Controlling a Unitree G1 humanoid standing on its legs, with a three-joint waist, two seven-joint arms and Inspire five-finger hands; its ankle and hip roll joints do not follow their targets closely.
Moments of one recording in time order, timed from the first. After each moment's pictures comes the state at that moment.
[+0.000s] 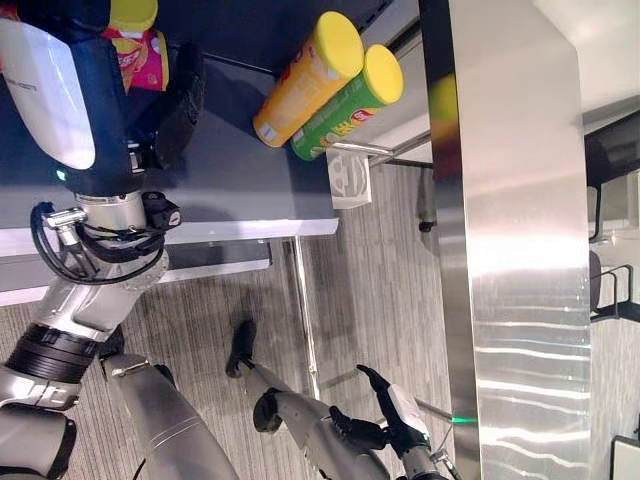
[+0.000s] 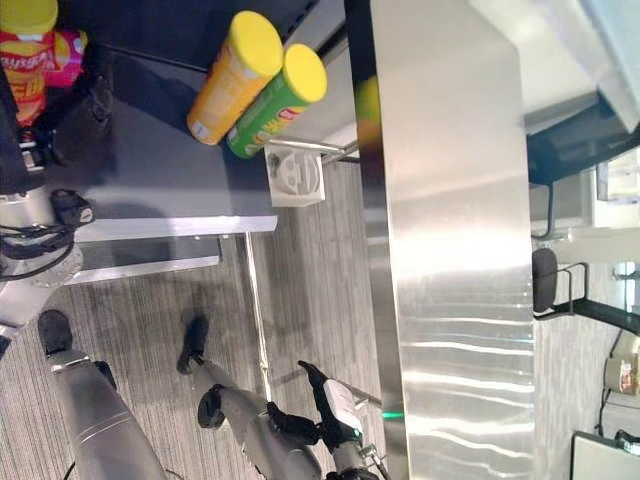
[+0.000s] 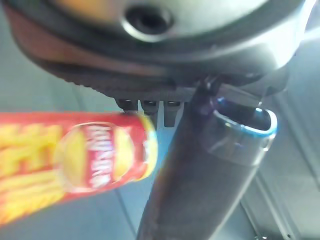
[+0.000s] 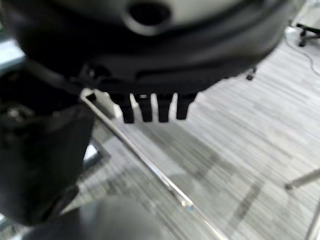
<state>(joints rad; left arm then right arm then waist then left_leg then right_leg) -0.59 0.97 -0.24 0.02 0.51 -0.30 1.07 0.09 -0.30 0.70 0.78 -0.35 -0.39 -0.68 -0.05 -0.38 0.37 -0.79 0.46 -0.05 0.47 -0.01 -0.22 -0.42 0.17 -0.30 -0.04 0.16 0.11</state>
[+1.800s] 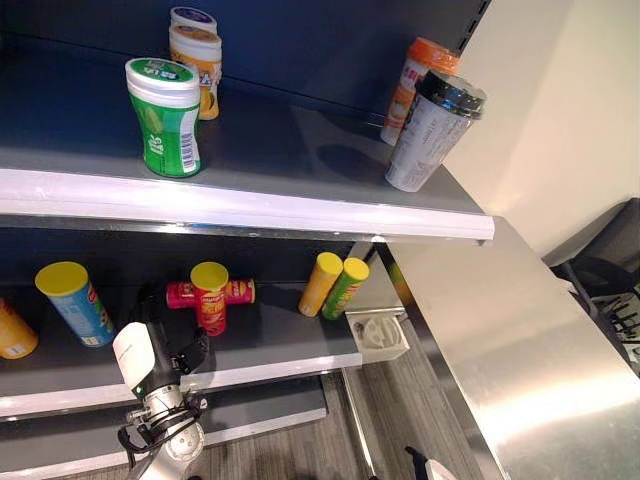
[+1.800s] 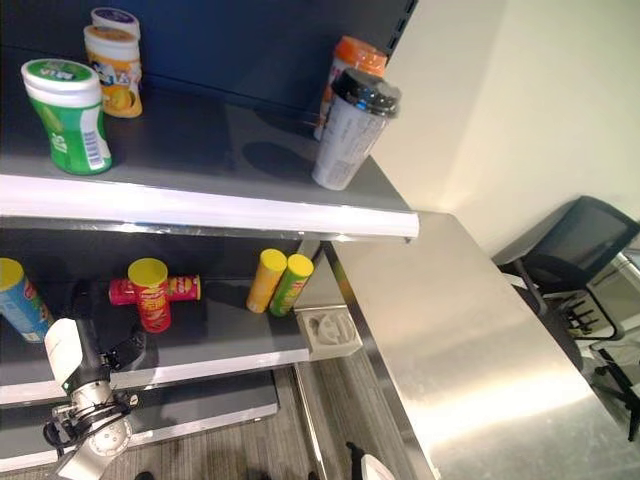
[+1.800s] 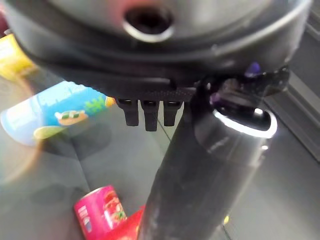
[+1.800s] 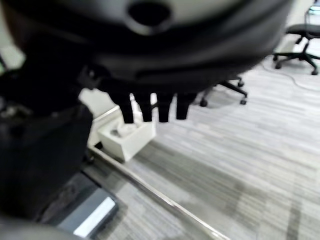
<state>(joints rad) 0.10 0.45 -0.22 0.47 0.26 -0.30 1.01 0.22 -0.15 0.42 1.14 -0.45 -0.23 -0.68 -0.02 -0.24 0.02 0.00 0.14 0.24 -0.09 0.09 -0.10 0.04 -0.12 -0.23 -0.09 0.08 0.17</state>
